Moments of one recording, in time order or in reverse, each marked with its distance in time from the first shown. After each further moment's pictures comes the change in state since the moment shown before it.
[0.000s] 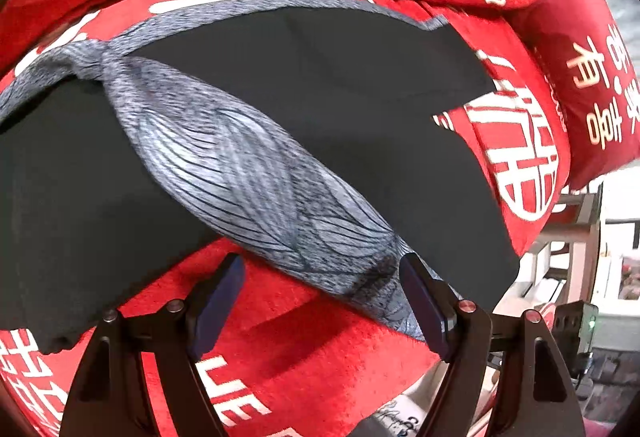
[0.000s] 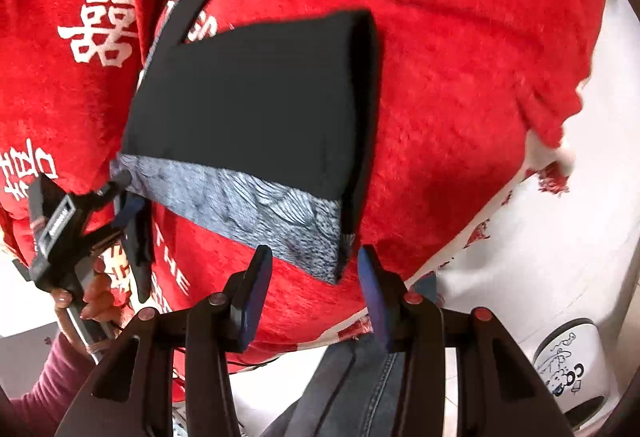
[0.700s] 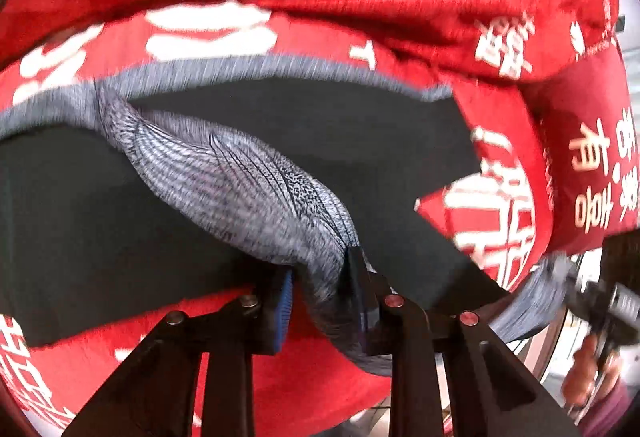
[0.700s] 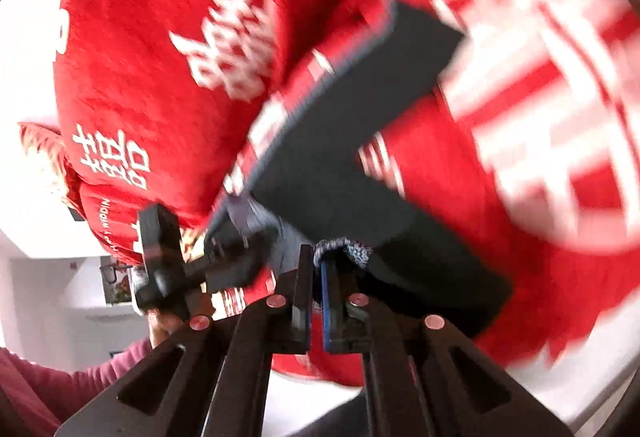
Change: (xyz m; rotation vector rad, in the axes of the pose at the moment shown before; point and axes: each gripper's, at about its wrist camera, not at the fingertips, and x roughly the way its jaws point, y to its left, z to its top) left arm -0.018 -0.012 0.074 -0.224 -0.065 -0.056; right arm -0.081 0.134 0.186 -0.326 0.029 0.203
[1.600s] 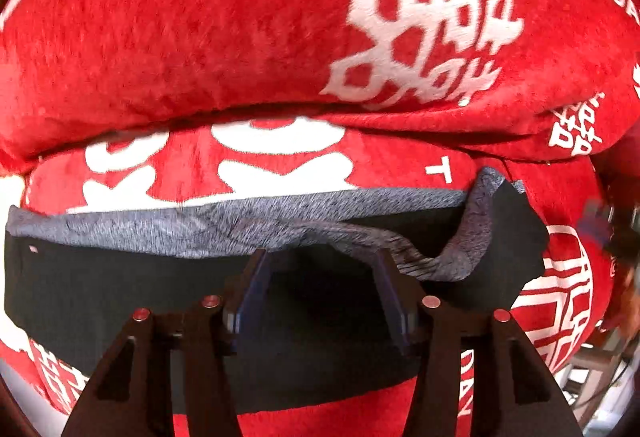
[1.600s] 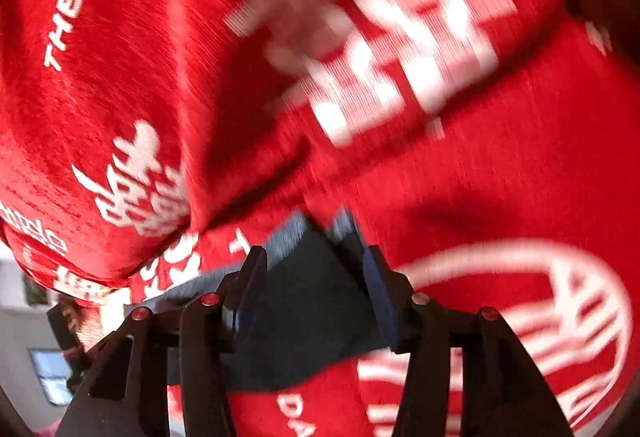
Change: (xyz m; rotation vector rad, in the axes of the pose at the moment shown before) left arm -0.017 0.011 0.080 -0.045 -0.124 0.302; right arm 0.035 -0.041 0.177 -0.002 0.029 -0.257
